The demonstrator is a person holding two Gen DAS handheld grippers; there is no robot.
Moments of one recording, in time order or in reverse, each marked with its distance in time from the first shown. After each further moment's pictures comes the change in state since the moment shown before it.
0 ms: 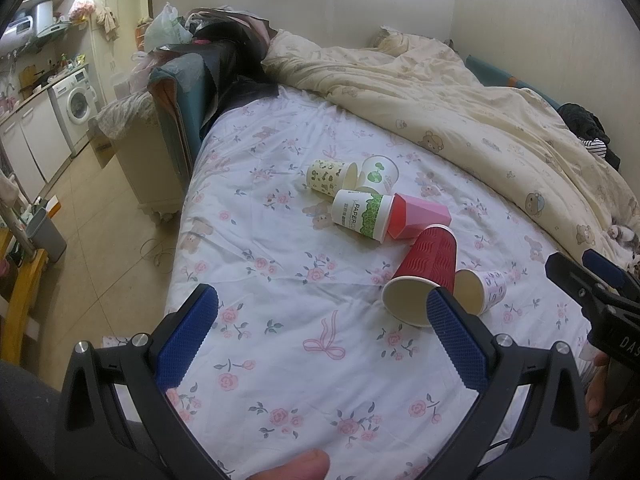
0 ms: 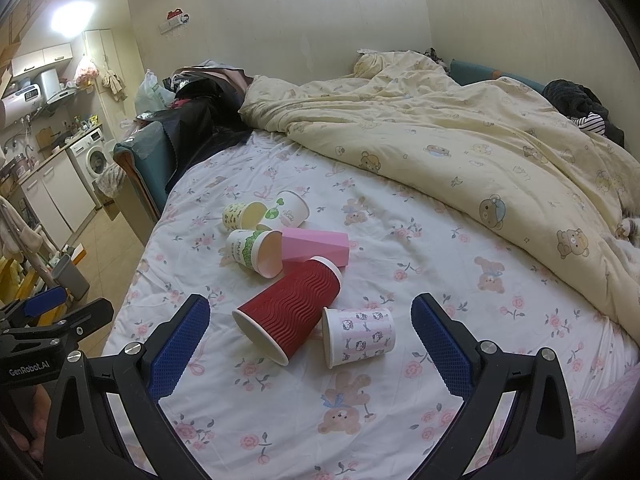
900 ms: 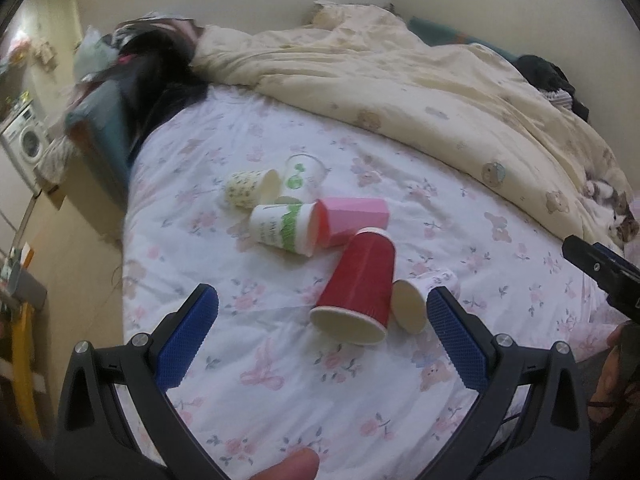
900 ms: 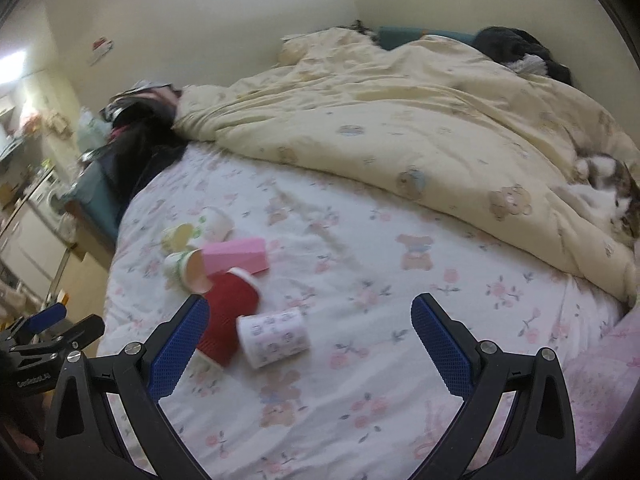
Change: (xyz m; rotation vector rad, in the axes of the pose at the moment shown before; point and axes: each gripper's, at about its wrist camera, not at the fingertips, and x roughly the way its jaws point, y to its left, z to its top) left arm 0.033 -0.089 0.046 0.200 0.095 -0.108; right arm -0.019 -0.093 0.016 0.233 0.049 -0.122
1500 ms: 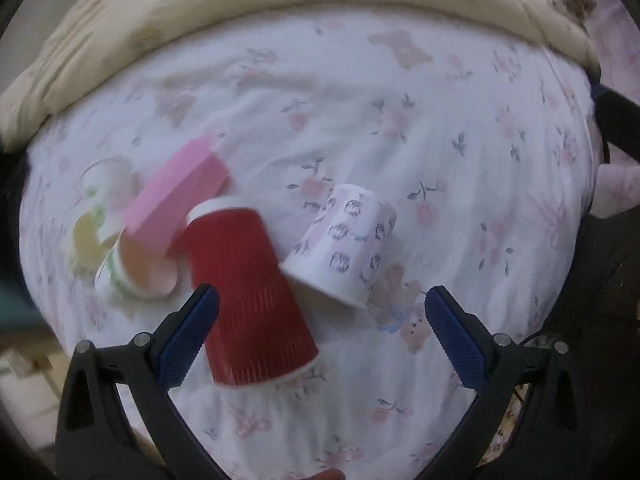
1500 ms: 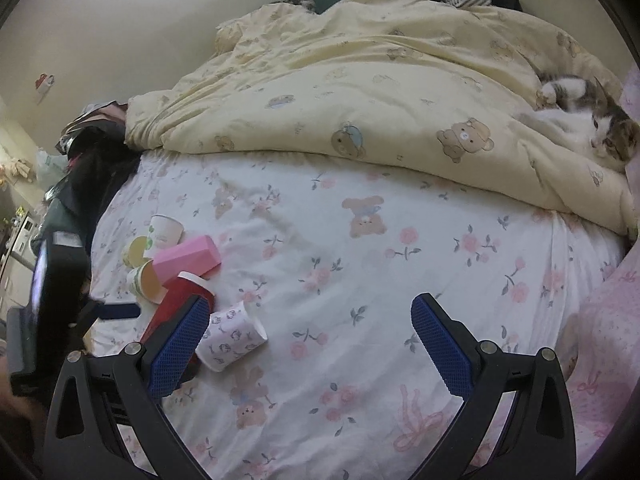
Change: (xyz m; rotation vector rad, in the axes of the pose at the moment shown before) left arm 0.141 -0.138 0.016 0.679 0.524 -0.192; right arm 0.028 -0.065 -0.003 0.215 0.107 -0.050
